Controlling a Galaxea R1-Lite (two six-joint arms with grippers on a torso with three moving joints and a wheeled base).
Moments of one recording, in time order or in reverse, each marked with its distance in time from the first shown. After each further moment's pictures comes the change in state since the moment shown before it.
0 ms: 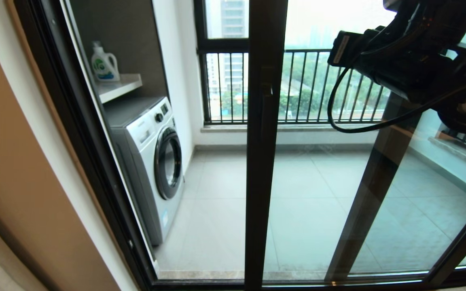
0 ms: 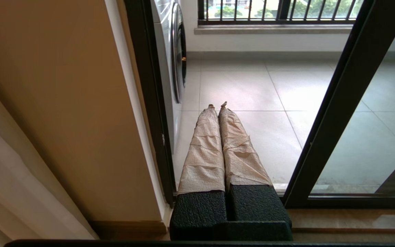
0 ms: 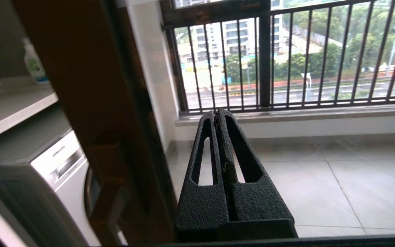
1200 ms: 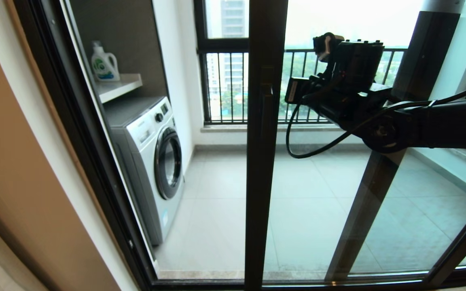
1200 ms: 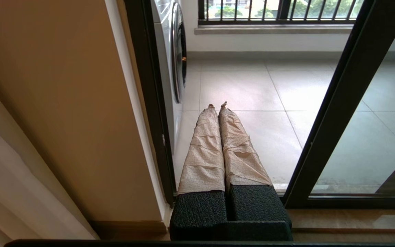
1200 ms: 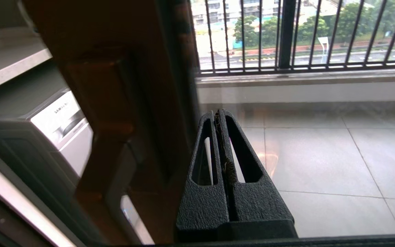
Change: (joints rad) left arm 0.000 0.000 0.000 0.000 0.000 0.000; right arm 0.069 0.212 -0.064 -0.009 -0.004 0.039
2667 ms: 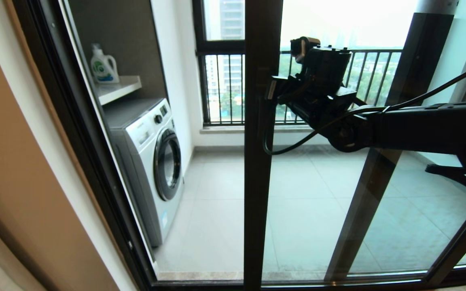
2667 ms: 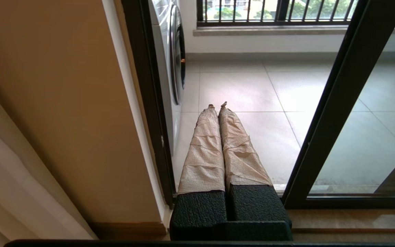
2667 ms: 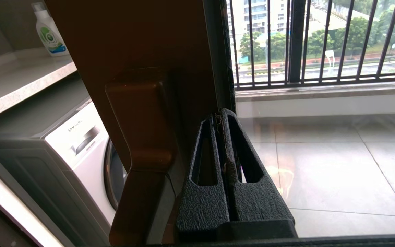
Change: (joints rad) left arm 0.000 0.000 0.000 0.000 0.000 0.000; right arm 0.073 0.176 -0.220 0.000 -0.009 0.001
